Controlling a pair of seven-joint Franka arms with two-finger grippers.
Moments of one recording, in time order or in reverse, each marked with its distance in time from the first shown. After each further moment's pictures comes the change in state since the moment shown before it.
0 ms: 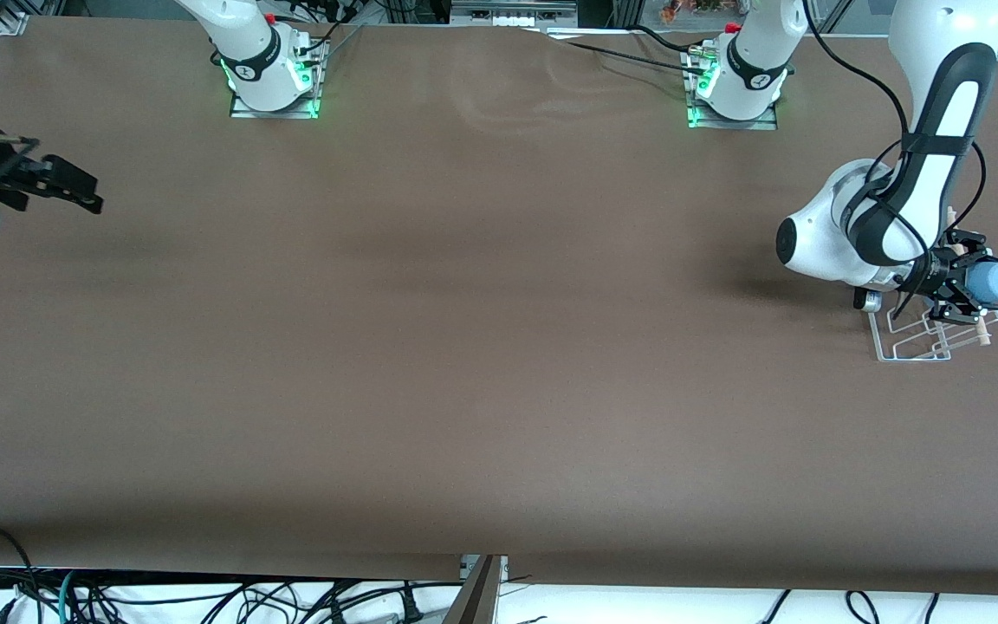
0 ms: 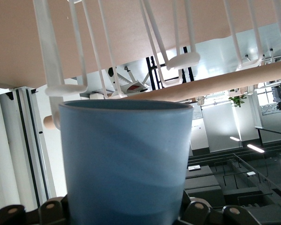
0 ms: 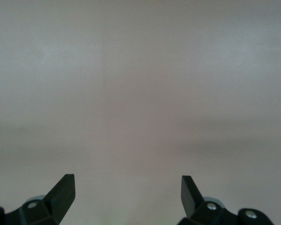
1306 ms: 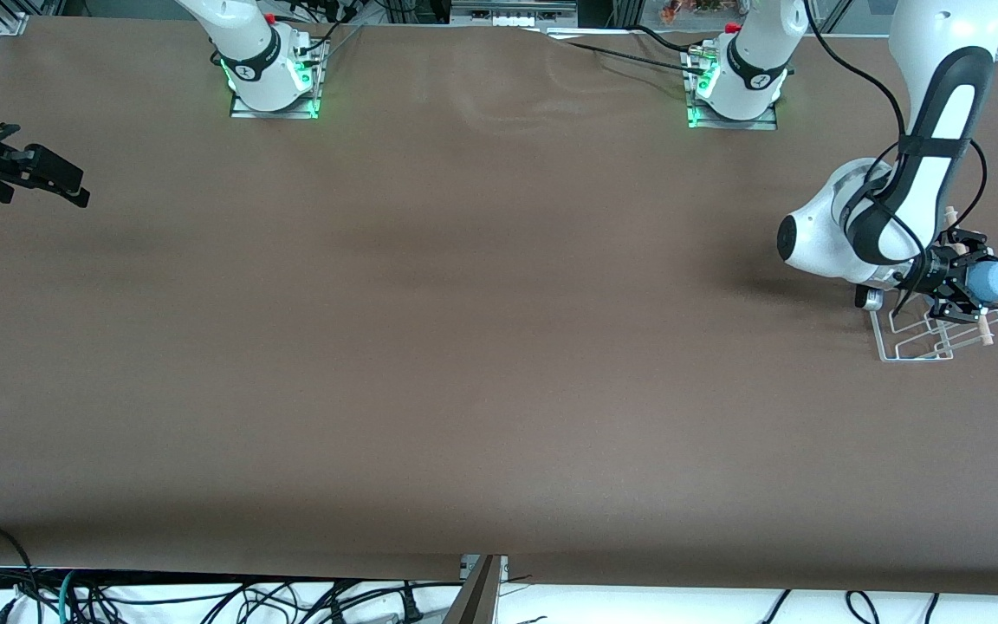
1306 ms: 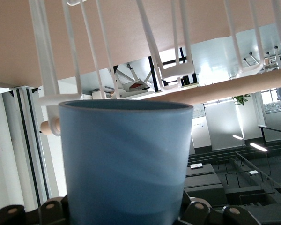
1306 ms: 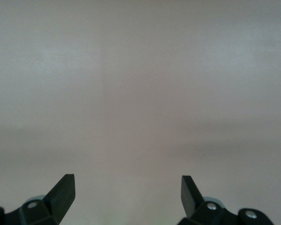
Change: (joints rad) left arm -0.005 -0.010 0.019 -0.032 0.025 0.013 -0.023; right arm -0.008 -0.010 0.005 0.002 0.000 -0.010 0.002
